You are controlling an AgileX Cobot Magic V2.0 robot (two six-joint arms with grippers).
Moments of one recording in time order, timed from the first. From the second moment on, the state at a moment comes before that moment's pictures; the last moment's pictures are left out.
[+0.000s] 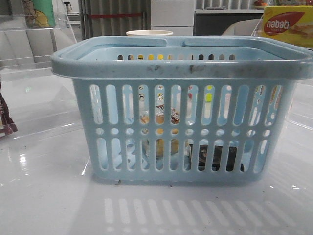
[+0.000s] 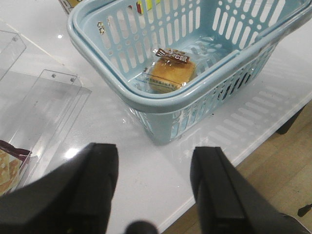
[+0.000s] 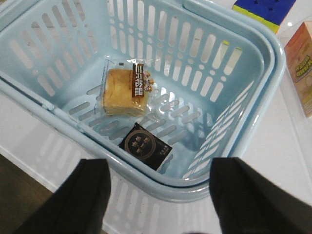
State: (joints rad) left arm -0.62 0.72 -0.89 -0.03 0.87 0.16; right arm 0.42 0.94 -1.00 0.09 0.81 -0.09
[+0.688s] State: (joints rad) left arm -0.62 0.68 -0.86 -0.02 0.85 0.15; right arm 0.42 0.49 -0.75 0.09 0.96 -0.06
